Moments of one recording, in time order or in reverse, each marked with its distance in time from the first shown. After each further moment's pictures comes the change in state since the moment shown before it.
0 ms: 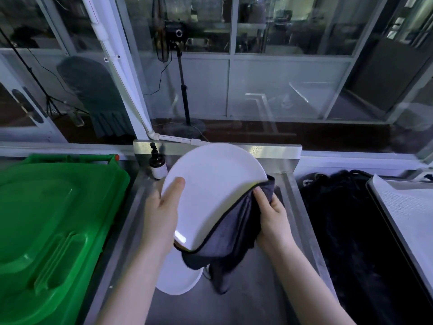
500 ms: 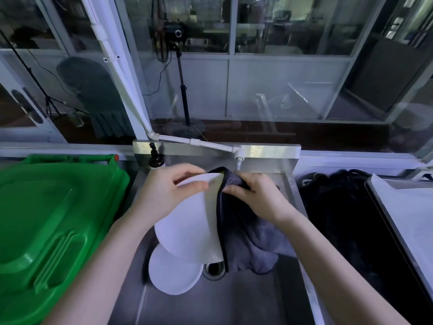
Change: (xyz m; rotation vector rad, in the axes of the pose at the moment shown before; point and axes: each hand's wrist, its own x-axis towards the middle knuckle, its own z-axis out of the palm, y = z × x) left_hand 0.026 0.045 -0.005 0.459 -0.452 0.354; right_hand 0.019 -0.054 0.027 -1.141 -0.474 -0.567
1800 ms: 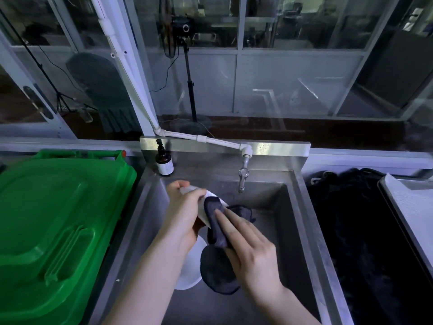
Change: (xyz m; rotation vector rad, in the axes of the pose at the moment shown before) left_hand -0.018 0.009 0.059 -0.764 0.446 -0.748; right_hand -0.086 -0.009 0.080 -0.369 0.428 -0.270
